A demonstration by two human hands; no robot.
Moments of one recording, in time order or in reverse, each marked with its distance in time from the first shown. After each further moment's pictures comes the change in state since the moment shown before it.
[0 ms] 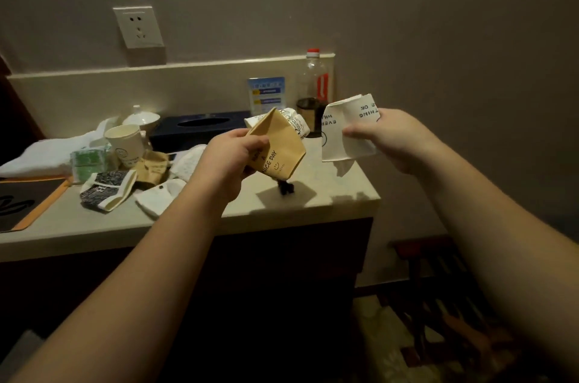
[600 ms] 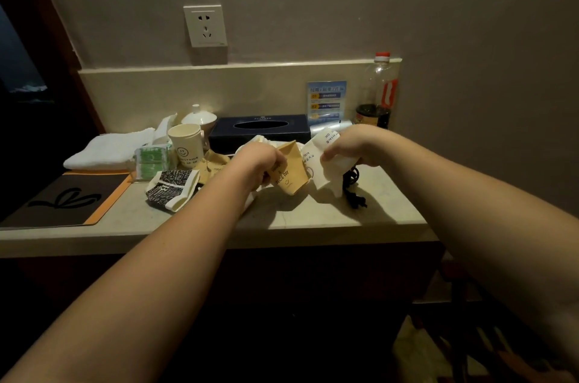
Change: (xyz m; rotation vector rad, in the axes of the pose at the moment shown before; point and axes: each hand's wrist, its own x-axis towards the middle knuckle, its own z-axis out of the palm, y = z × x) left_hand 0.094 -0.019 -0.095 0.425 0.056 -0.300; right_hand 0.090 -0.046 0.159 -0.386 -0.278 0.307
